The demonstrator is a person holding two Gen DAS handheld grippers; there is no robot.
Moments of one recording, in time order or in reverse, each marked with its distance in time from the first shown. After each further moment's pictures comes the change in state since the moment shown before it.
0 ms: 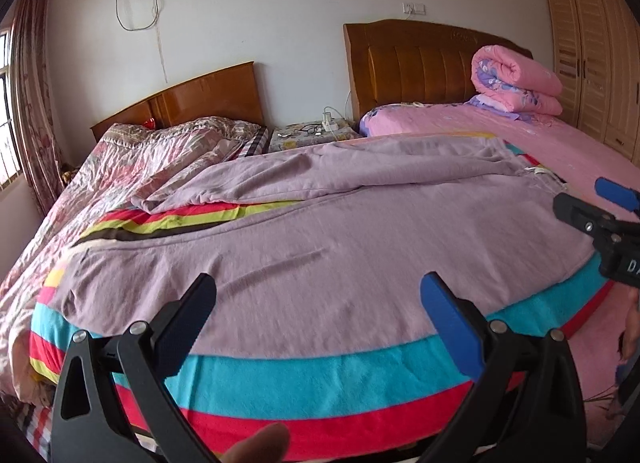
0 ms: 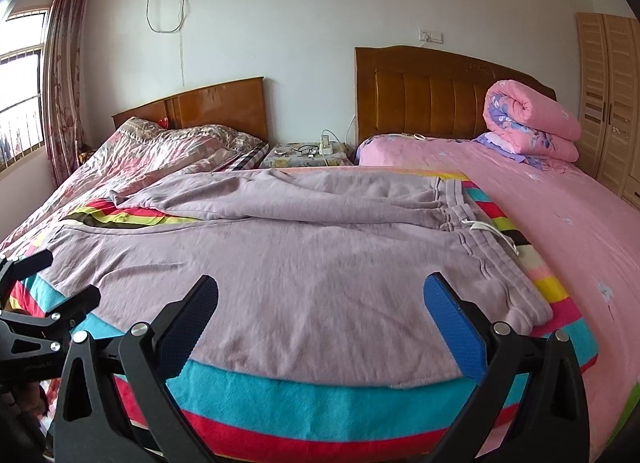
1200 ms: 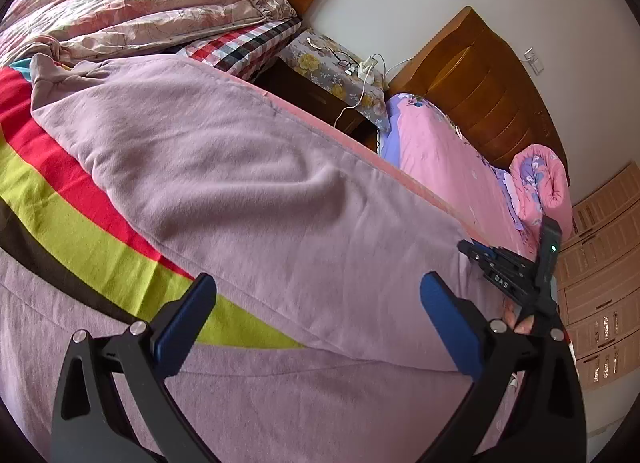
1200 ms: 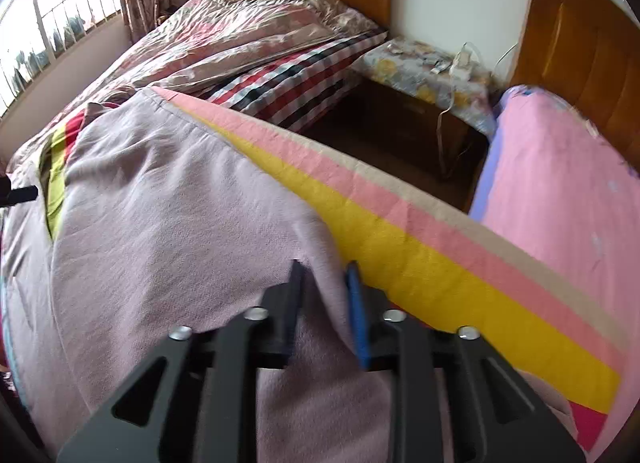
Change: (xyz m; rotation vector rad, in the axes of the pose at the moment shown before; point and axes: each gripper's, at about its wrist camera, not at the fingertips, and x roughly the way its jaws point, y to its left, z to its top) left arm 0.292 0.126 0.134 -0.677 0.363 -0.294; right arm 0.430 -0.046 0.181 -0.402 0.439 0.405
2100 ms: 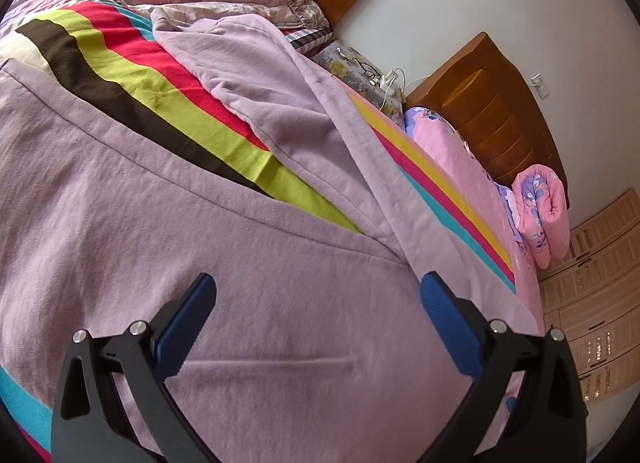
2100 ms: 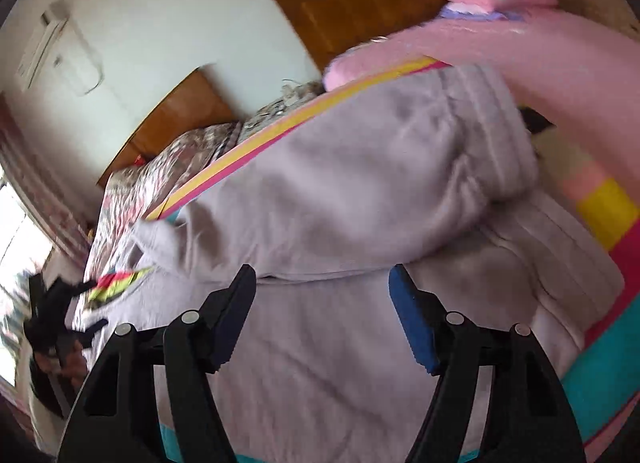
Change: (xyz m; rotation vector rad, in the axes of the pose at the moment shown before) left arm -0.076 0.075 -0.096 -0.074 -0.059 0.003; right arm -0.206 0.099 -0.295 0.927 -0.338 -0.116
